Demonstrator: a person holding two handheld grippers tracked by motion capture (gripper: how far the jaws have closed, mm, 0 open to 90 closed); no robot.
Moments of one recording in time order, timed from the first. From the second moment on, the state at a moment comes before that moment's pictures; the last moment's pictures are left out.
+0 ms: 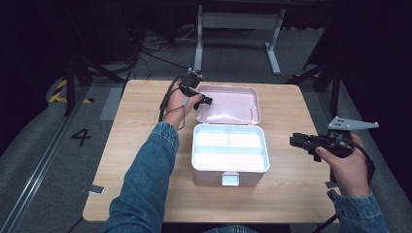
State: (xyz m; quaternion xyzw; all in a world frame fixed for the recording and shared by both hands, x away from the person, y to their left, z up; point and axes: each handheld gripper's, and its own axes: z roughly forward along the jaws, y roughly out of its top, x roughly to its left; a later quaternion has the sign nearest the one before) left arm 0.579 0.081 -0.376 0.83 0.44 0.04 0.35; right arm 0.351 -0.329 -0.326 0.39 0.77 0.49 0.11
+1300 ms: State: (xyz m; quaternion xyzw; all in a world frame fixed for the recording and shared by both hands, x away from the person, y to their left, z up) left arm 0.466 0.129 -0.297 0.83 0.35 0.12 0.40; right arm 0.368 -0.318 -0.329 0.38 0.78 0.48 0.11
